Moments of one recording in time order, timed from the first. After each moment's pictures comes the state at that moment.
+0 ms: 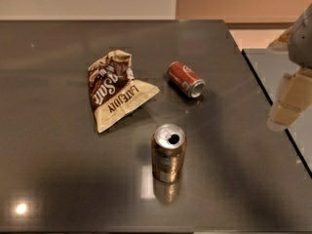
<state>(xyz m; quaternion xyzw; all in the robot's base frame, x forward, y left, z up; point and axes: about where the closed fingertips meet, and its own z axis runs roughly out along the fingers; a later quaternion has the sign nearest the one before) 0.438 -0.217 0.976 -0.60 0.78 -0.03 0.16</state>
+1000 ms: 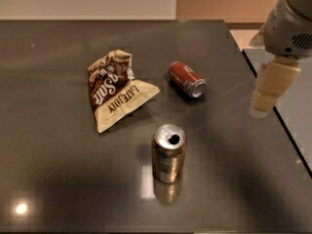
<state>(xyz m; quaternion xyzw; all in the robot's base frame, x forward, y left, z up) 0.468 -0.201 0.973 -0.61 0.78 -0.04 0.13</state>
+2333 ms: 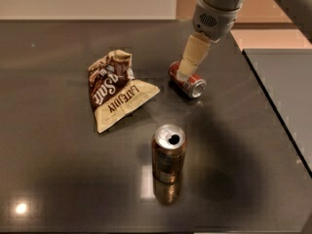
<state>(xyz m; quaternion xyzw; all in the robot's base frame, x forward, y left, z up) 0.590 -0.116 0.940 -0.48 0.87 0.00 0.11</state>
